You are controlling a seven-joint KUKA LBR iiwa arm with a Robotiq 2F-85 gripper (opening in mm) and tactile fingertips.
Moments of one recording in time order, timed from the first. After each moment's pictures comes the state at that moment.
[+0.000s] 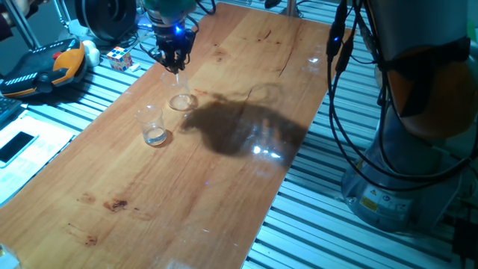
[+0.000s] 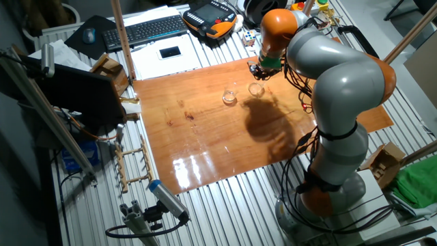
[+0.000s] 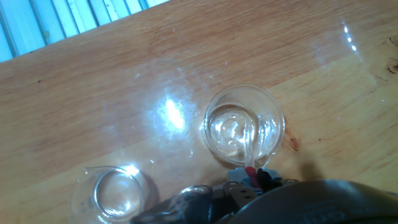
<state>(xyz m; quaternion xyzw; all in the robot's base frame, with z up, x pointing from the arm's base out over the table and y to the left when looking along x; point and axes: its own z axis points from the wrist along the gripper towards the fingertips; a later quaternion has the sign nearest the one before) 0.602 -0.032 0.175 0.18 0.98 -0.04 0.06</state>
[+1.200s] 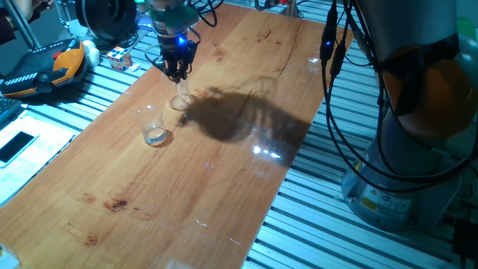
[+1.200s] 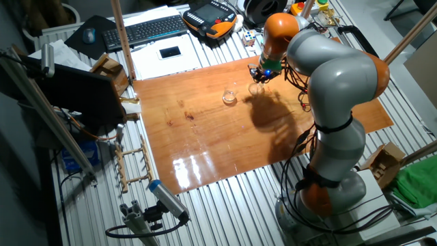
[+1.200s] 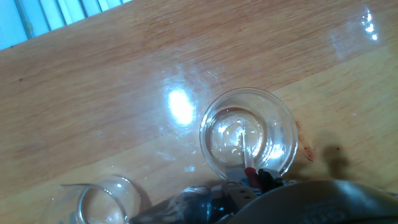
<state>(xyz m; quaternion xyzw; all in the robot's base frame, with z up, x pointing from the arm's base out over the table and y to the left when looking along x) 0.611 -0.045 0.133 0.18 0.98 -0.02 0.05</state>
